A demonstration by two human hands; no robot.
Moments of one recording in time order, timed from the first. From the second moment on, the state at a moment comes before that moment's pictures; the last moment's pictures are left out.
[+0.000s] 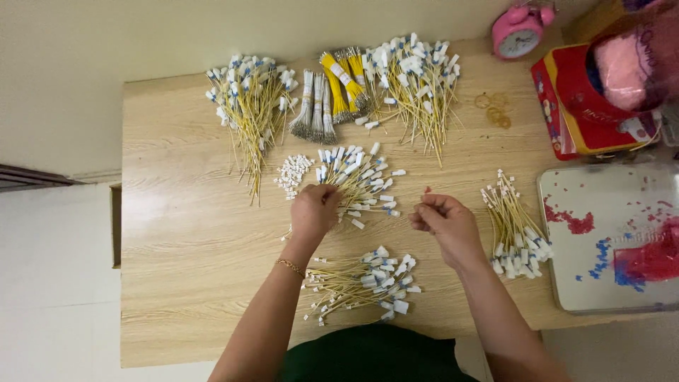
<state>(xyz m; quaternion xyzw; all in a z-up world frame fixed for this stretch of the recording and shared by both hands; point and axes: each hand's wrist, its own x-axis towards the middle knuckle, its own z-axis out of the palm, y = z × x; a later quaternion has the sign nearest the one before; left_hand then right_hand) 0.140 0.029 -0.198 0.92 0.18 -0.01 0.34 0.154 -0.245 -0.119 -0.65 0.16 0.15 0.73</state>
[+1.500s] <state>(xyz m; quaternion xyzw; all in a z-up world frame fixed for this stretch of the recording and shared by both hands) 0.018 0.015 0.000 0.33 0.22 0.07 0.92 0.099 -0.133 0.042 -0.78 -0.41 -0.09 0.46</state>
